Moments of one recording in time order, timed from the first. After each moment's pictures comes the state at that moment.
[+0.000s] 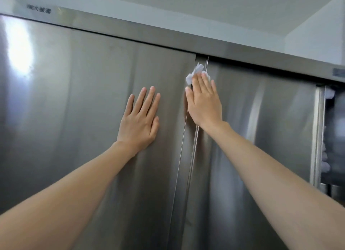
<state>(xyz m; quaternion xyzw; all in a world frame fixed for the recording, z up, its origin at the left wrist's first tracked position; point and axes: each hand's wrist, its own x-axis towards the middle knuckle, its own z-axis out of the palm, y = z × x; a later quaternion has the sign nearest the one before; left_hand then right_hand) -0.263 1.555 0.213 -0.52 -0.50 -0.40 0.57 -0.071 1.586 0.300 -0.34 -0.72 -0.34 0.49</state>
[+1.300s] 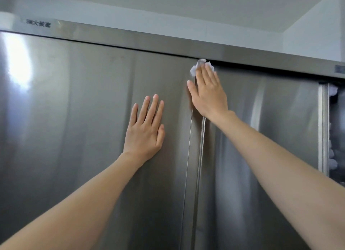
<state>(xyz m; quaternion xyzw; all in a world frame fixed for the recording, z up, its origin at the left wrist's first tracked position) -0.262 1.553 0.213 -0.53 -0.51 -0.39 0.55 -0.075 1.593 0.340 -0.36 -0.72 -0.35 0.48</state>
